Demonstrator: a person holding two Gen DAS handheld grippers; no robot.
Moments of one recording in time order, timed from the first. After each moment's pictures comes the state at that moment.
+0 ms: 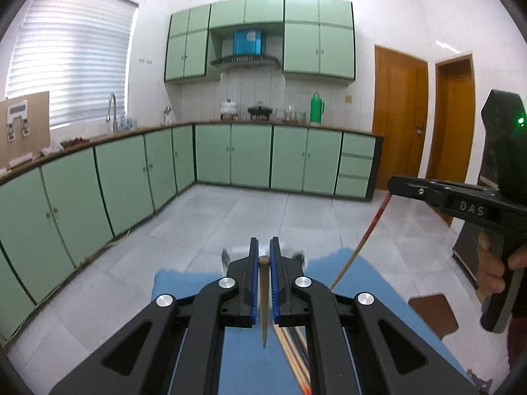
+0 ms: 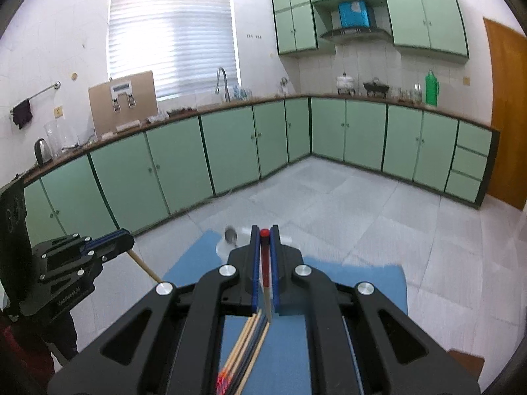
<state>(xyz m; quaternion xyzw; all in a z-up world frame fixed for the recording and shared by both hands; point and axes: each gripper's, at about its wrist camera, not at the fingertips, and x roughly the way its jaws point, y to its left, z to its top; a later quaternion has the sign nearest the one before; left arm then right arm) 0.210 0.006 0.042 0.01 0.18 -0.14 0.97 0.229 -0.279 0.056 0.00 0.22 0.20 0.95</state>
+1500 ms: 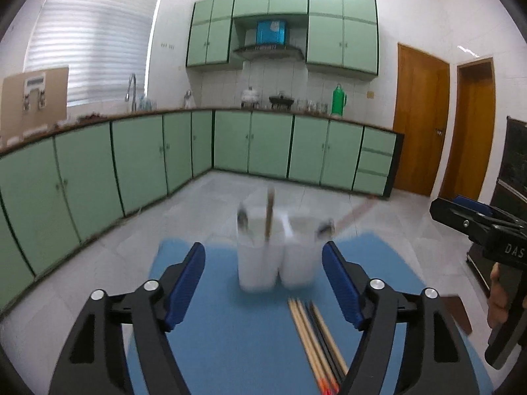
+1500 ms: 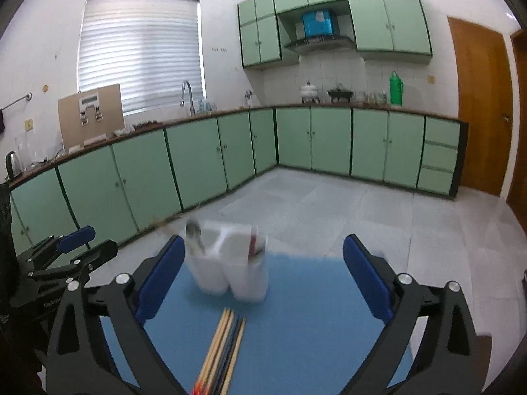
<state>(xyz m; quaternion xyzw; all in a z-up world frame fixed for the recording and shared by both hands) 0.209 0.008 -0.057 -0.01 0.22 -0.10 0.97 0.216 -0.284 -0.035 0.02 0.22 0.12 0.97</state>
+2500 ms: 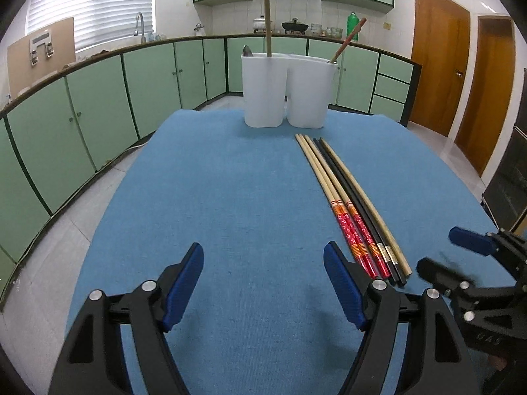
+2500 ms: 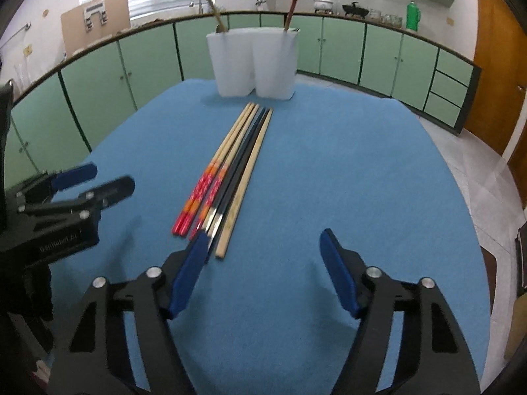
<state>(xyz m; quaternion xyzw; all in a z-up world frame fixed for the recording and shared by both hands) 0.120 -0.002 -0.186 0.02 0.36 -0.06 0.93 0.100 -0.244 -0.210 -0.03 0.40 0.13 0.91</state>
